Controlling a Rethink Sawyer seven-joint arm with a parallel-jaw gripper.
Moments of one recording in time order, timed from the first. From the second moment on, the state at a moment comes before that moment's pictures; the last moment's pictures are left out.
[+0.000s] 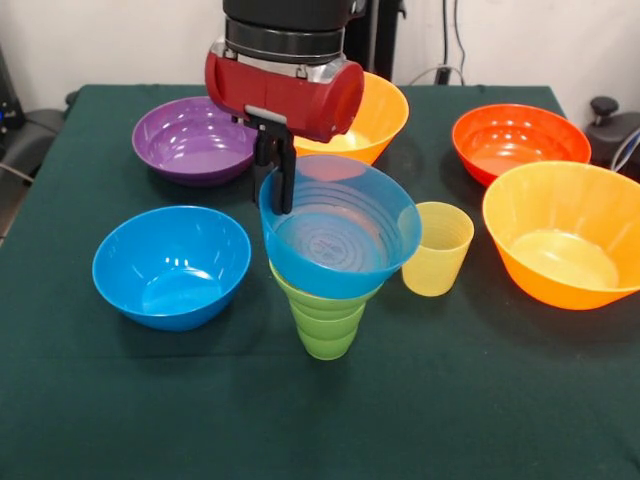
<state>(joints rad) -0.23 -0.56 -0.07 1.27 0.06 0.60 2.03</state>
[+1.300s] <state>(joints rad) -0.23 -0.66 -0.07 1.42 0.09 0.44 2.03</state>
